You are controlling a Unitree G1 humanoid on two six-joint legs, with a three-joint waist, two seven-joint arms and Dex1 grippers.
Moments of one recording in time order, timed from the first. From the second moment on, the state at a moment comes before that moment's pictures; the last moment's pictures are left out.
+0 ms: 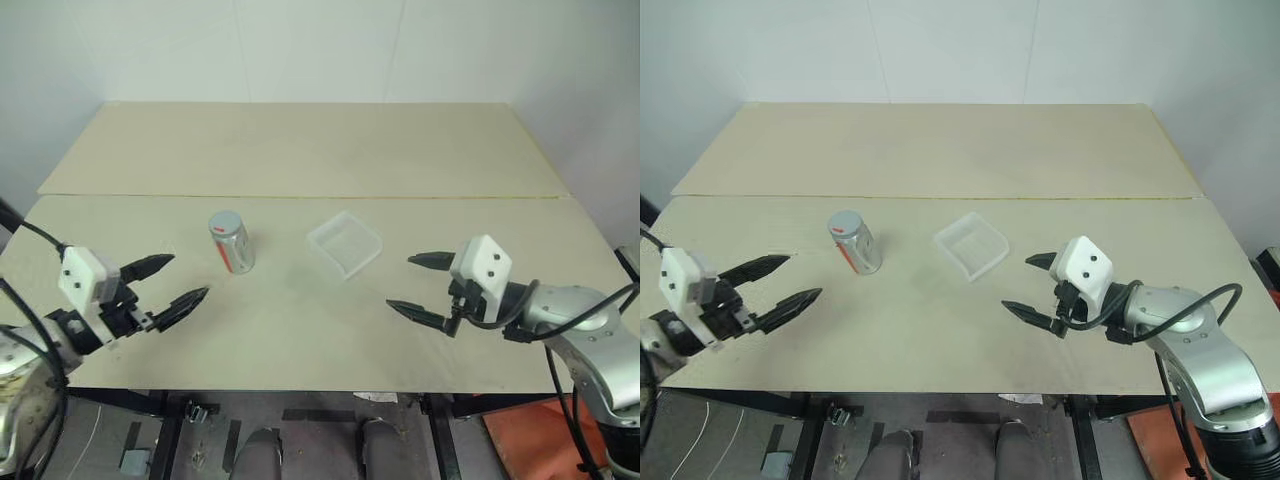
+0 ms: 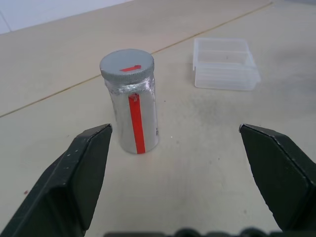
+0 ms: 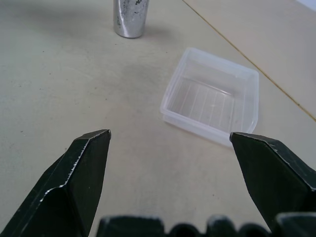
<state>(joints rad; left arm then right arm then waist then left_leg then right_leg) 0.09 0.72 0.44 -0.41 -0.62 0.44 -0.78 -0.19 -0.82 -0.07 -0.56 0.44 0.56 0.82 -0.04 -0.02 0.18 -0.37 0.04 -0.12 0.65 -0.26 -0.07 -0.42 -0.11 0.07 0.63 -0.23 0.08</state>
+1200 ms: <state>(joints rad) -0.32 0.33 0.16 0.11 -0.27 0.11 -0.44 -0.22 -0.90 -0.12 -0.64 0.50 0.57 0.84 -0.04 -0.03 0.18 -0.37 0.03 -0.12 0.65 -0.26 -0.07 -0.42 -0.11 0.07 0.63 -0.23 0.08</state>
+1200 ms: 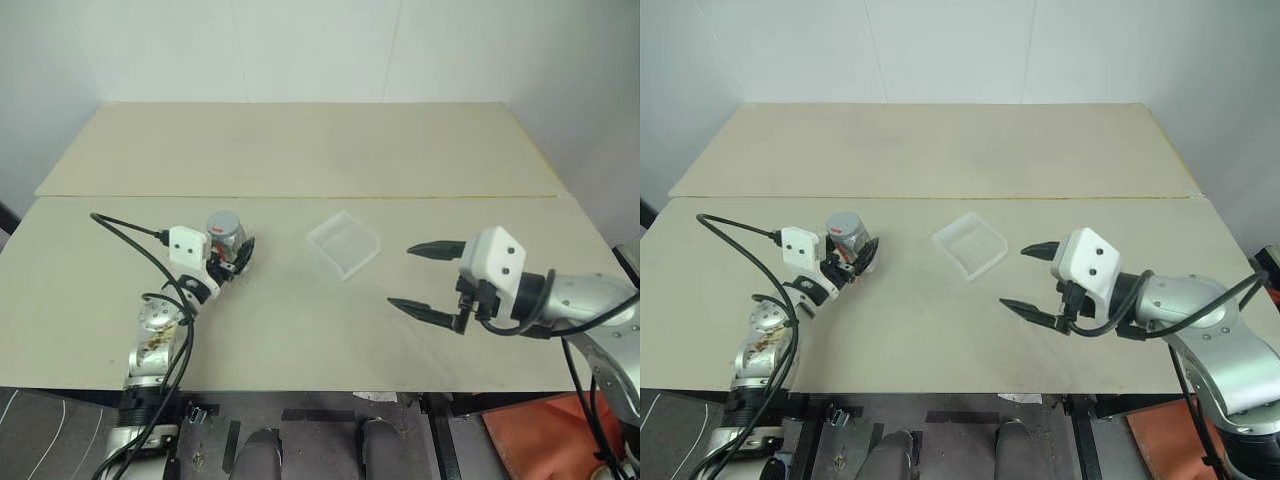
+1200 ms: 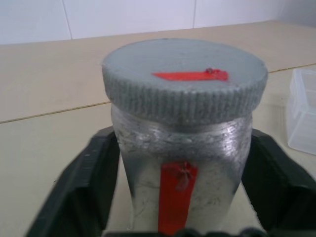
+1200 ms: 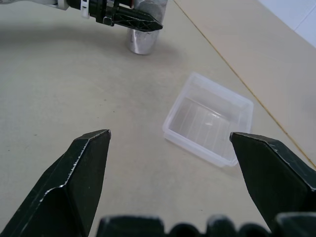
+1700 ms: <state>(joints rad) -0.45 0.52 0.13 -0.05 -0.46 0.40 -0.72 -0.42 -0.78 -0.12 -0.60 0.62 0.66 0.75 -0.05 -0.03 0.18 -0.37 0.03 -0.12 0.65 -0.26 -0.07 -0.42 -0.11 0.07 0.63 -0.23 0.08</state>
